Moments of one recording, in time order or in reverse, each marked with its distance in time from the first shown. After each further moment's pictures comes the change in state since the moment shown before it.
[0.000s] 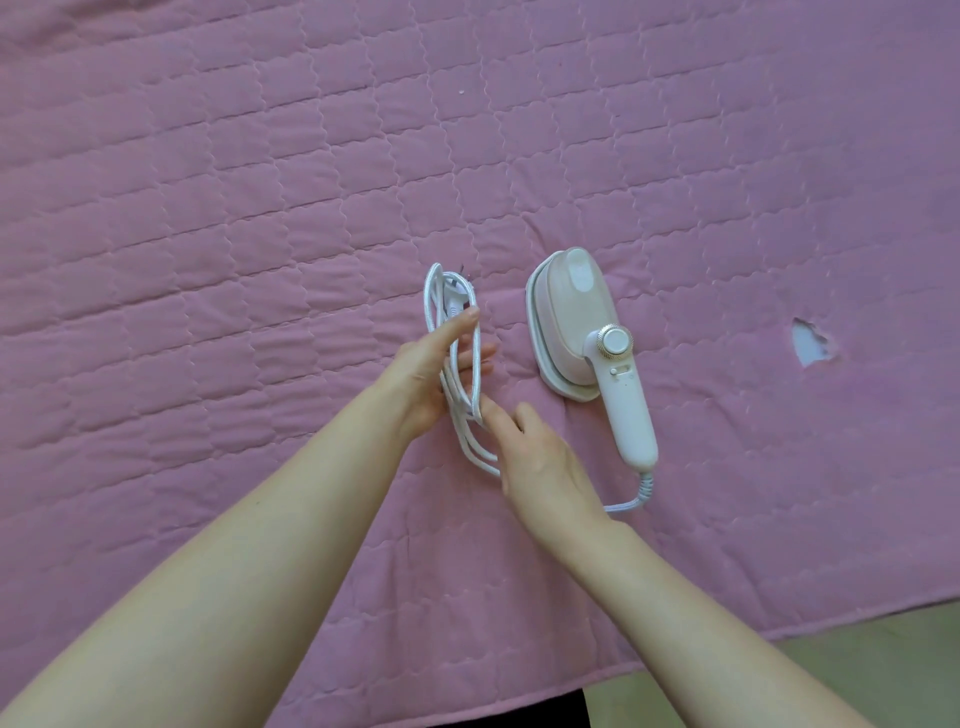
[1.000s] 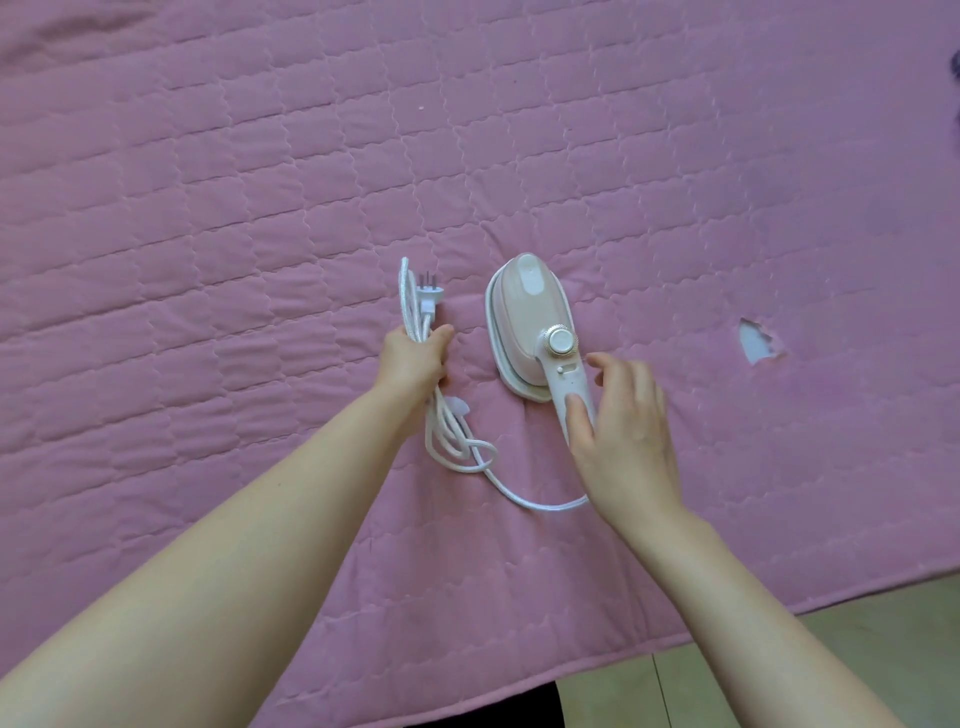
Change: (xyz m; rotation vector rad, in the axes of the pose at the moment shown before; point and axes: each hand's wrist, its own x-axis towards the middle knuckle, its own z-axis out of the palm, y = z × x) left_hand 0.020 -0.017 0.034 0.265 0.315 0.308; right_hand -0.029 0.049 -0.076 0.093 0.371 0.309
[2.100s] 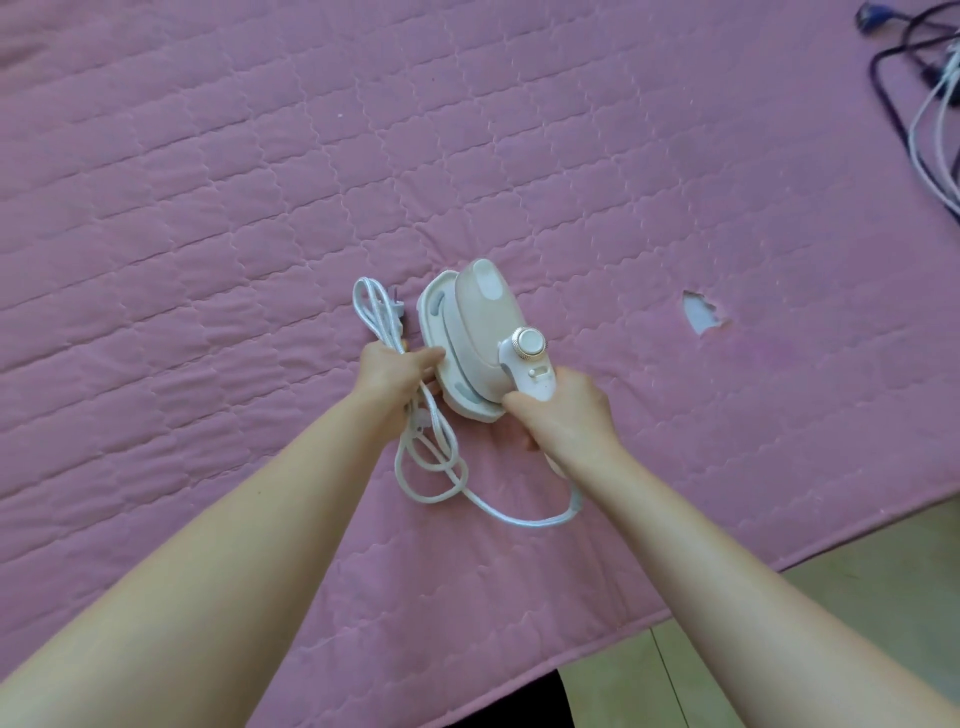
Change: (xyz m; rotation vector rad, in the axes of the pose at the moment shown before) left_hand -0.020 0.007 0.031 -0.031 -0.111 -0.107; right_hand 0.024 0.007 0.001 0.357 -0.254 0.423
